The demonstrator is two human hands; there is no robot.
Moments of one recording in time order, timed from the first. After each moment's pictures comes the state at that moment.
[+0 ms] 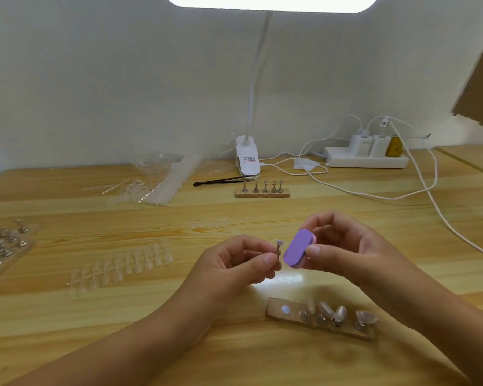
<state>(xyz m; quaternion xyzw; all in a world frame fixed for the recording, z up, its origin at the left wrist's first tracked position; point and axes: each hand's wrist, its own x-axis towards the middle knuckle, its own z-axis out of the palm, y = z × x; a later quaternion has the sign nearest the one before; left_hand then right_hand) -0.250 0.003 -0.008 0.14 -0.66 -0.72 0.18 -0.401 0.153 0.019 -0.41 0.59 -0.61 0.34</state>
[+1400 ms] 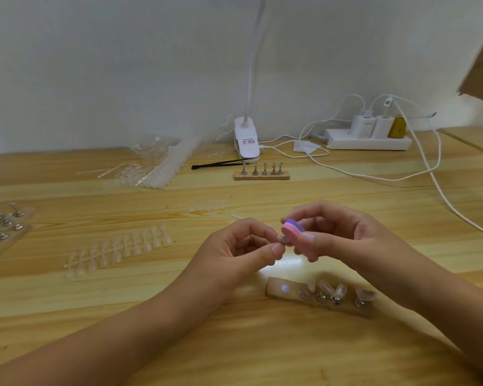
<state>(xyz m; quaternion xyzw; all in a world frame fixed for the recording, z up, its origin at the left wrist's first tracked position) -0.247 0.006 -0.008 0.11 -0.70 -0.69 0.17 -0.392 0.153 0.022 -0.45 0.62 -0.54 0.34</state>
